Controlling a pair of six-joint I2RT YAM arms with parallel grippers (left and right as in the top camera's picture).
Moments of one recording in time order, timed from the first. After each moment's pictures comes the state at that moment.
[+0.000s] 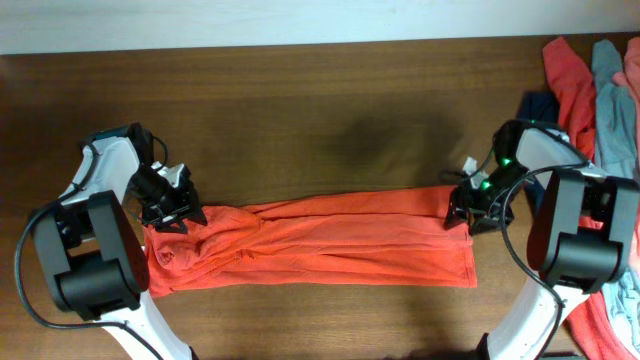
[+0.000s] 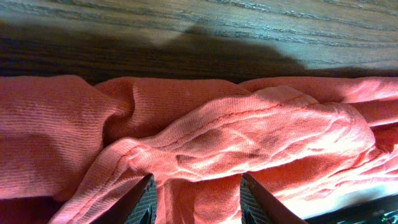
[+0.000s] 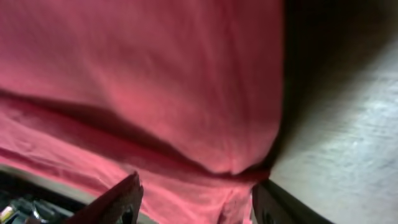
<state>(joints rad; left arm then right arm) 0.22 2.04 1.42 -1.24 0.27 0.04 -0.22 2.07 1.34 -1.22 -0.29 -0.19</state>
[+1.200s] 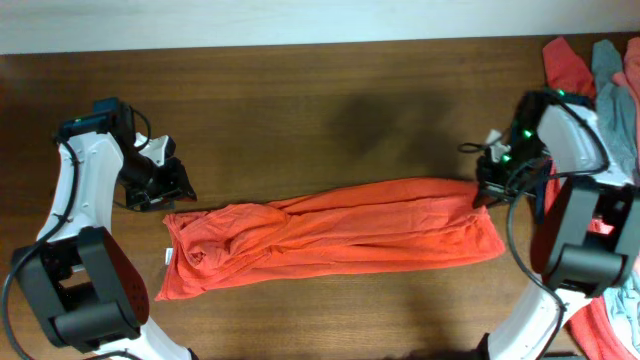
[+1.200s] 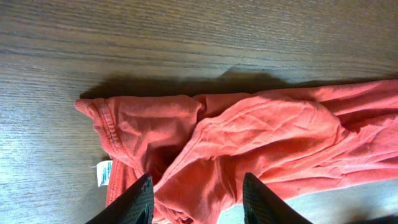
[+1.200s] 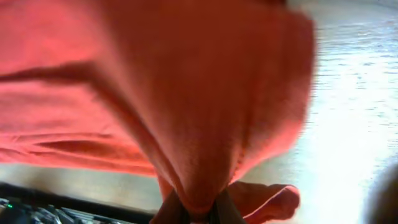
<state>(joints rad) 0.22 1.88 1.50 -1.26 0.26 0.04 -0.23 2.05 1.60 -1.44 -0.23 -0.10</state>
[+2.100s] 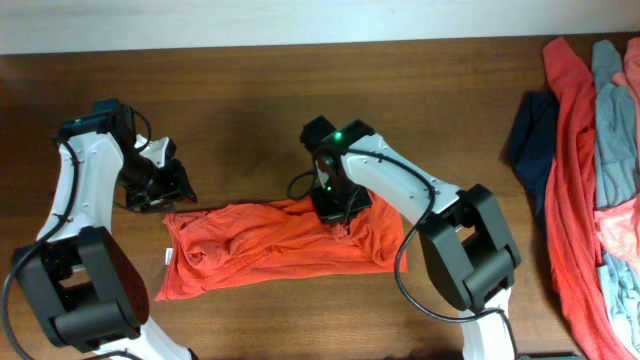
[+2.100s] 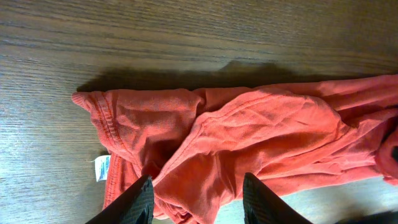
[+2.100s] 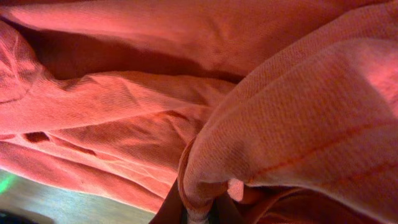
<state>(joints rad) 0.22 1.88 1.50 -1.28 0.26 0.04 0.60 2.12 1.65 -1.18 -0.21 0.30</state>
